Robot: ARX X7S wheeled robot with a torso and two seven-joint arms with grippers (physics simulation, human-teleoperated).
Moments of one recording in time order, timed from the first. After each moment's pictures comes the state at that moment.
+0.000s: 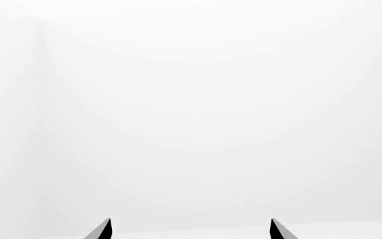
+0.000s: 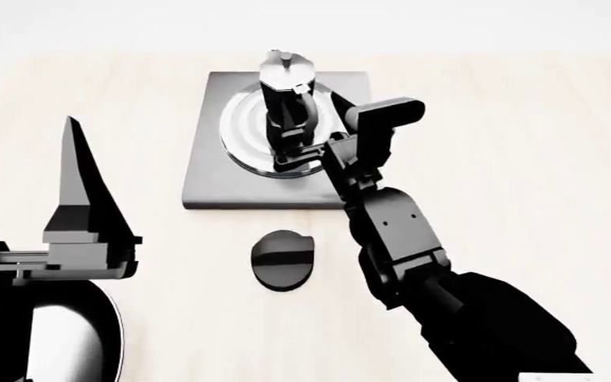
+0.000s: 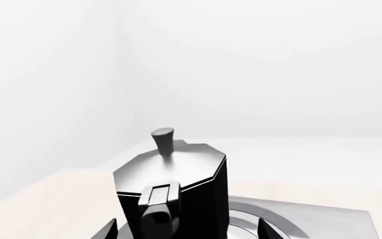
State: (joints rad) left arm -0.70 -1.24 1.00 0.86 -0.53 0.21 -1.21; right arm 1.21 0.00 -1.55 1.17 1.49 -0.70 -0.09
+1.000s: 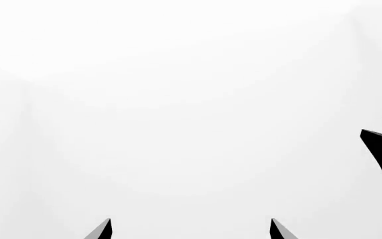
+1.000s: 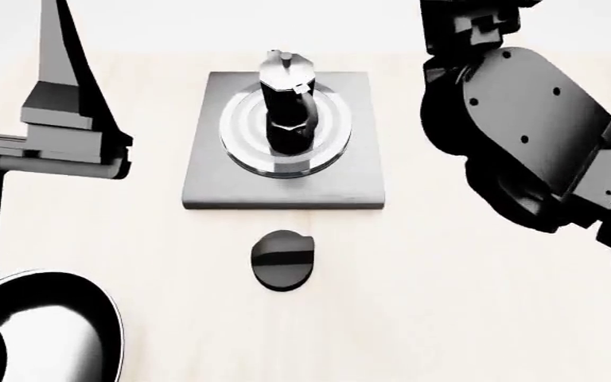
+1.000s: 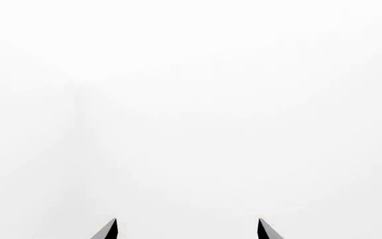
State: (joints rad) left arm -1.06 -1.19 0.86 0.86 -0.75 -0.09 -1.01; right arm 1.71 0.52 -1.62 0.23 1.11 -0.69 0.77
